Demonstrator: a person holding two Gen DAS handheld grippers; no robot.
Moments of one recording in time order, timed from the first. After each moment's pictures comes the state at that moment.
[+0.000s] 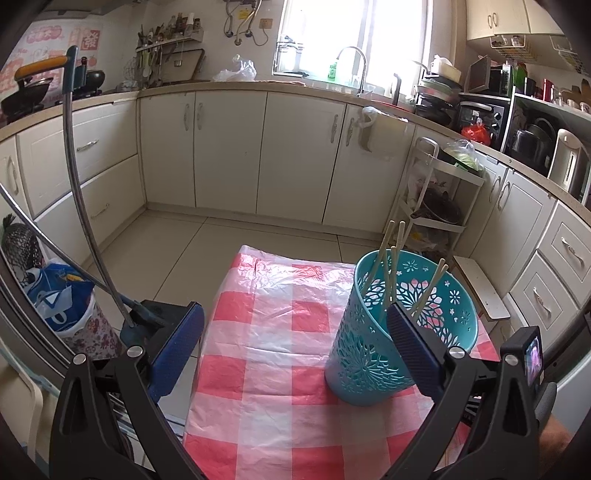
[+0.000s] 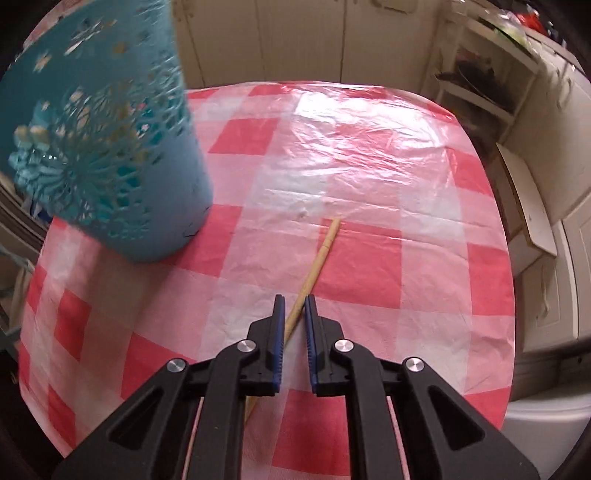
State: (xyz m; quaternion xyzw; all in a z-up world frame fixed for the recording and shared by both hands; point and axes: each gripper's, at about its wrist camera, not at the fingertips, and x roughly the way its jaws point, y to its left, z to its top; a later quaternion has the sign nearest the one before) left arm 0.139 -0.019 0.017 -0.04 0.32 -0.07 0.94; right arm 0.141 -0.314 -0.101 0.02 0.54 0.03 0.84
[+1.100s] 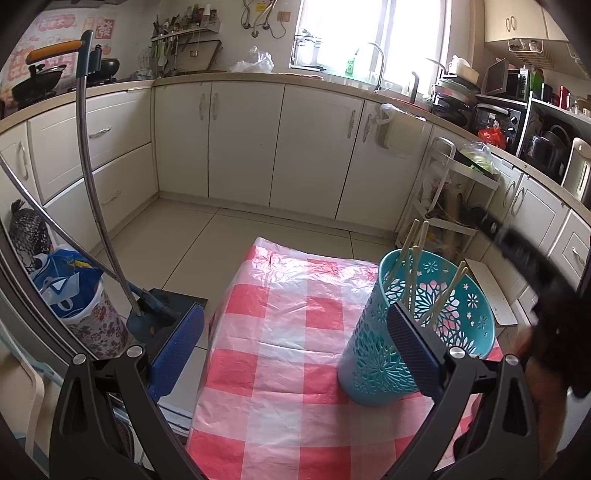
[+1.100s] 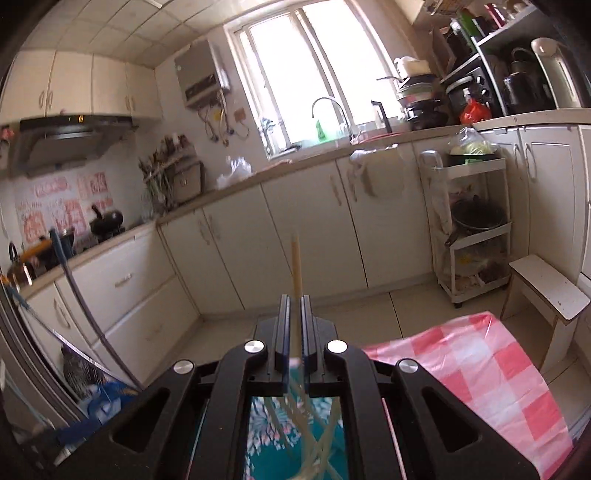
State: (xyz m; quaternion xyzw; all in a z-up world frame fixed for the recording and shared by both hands) left arm 0.147 -0.011 0.010 -0.05 0.34 -0.05 0.94; right arm 0.179 -0.232 0.044 0.16 0.16 0.02 0.97
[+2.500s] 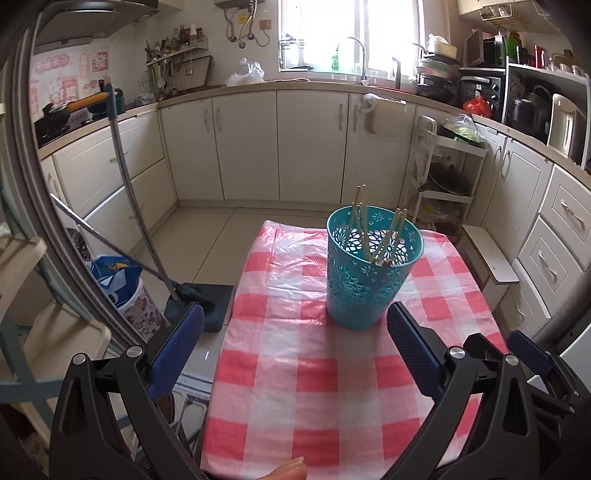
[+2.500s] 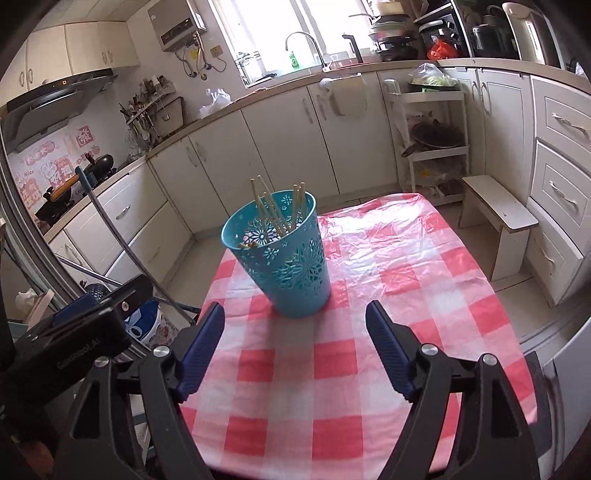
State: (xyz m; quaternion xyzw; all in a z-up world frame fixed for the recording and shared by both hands) left arm 0.001 -0.043 0.076 0.02 0.35 -0.03 0.94; right arm -0.012 -0.231 0.056 0.19 0.33 0.00 0.93
